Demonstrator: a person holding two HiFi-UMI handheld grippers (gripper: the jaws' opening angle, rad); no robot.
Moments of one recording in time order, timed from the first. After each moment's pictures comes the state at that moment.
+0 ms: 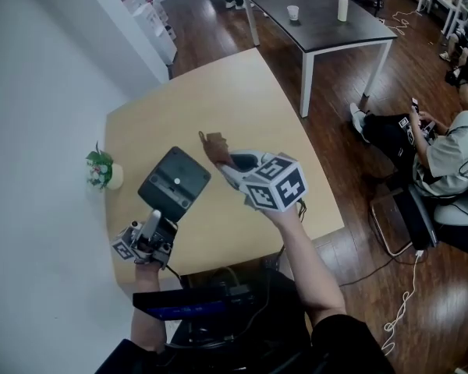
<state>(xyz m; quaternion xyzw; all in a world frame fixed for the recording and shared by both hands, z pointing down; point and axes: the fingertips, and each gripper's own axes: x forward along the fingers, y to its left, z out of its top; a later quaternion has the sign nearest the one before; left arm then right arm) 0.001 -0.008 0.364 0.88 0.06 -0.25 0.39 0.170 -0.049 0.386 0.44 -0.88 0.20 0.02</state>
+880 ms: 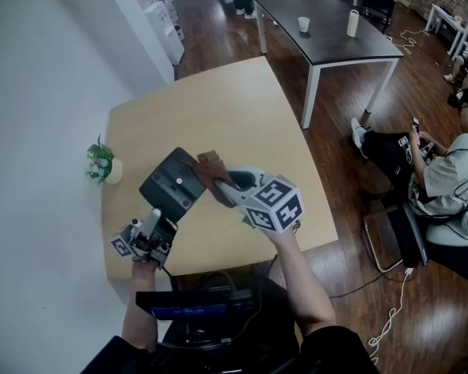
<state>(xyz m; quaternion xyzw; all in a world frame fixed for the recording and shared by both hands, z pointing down) 0.000 -0.008 0.362 0.87 0.06 -0.28 0.40 0.147 -0.030 0.386 0.41 -0.90 0.16 0.02</state>
